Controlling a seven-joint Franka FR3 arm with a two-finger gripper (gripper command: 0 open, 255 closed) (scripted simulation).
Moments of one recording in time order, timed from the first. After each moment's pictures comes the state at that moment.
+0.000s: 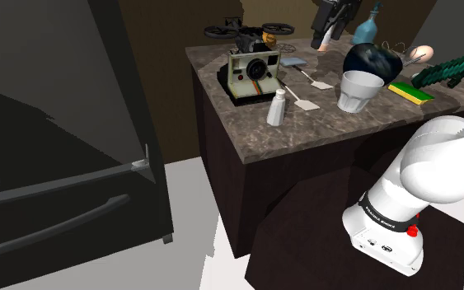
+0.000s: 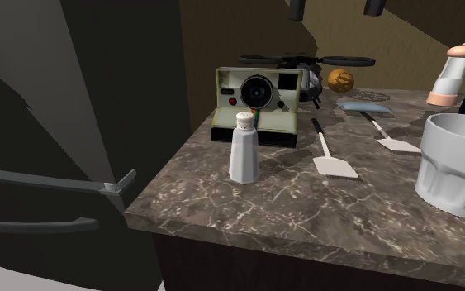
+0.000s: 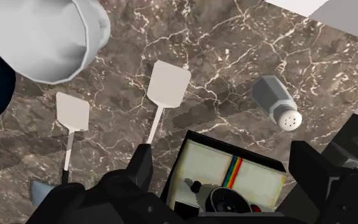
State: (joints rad) arm -0.01 -0.80 -0.03 -2.30 -0.09 1.64 0.05
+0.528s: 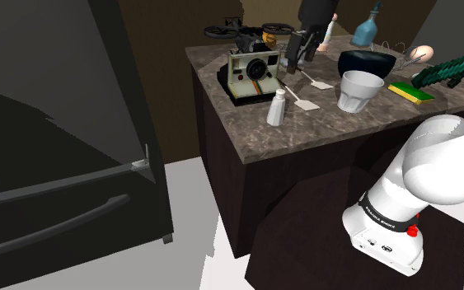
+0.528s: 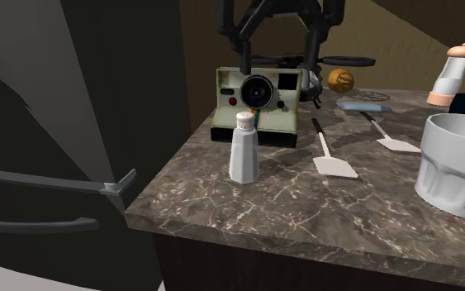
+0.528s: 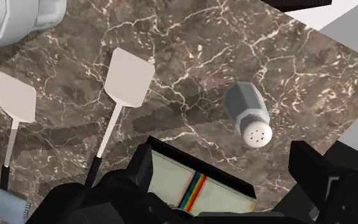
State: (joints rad) arm 0.05 -0.69 0.03 -2.36 -0.07 1.75 0.05
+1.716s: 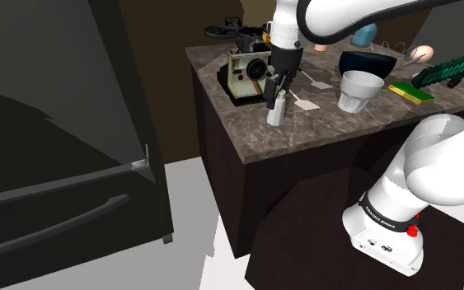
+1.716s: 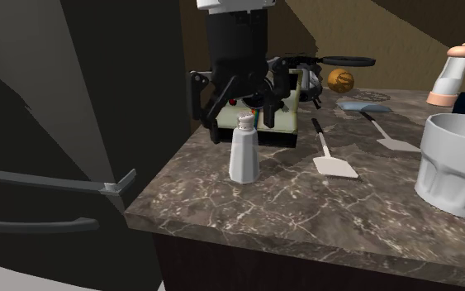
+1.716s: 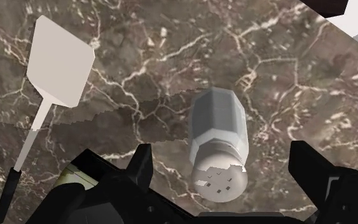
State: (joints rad) arm 0.10 -0.55 0.08 -2.49 -0.06 1.96 0.04
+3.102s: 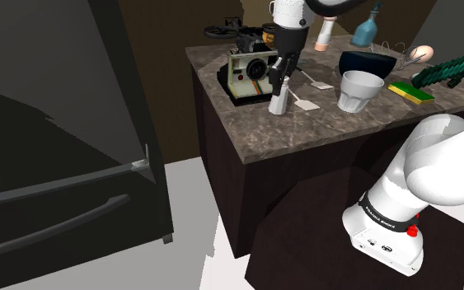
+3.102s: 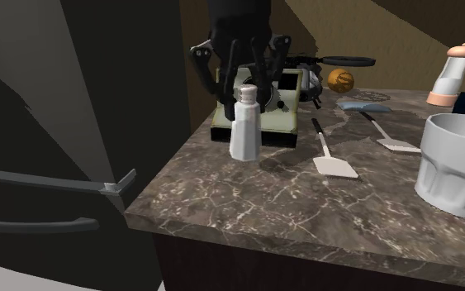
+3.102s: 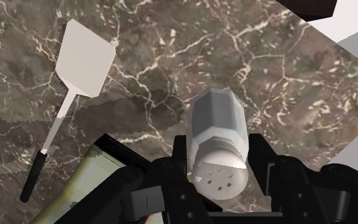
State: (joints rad) arm 0.09 -0.56 0.08 -2.39 -0.06 1.85 0.03
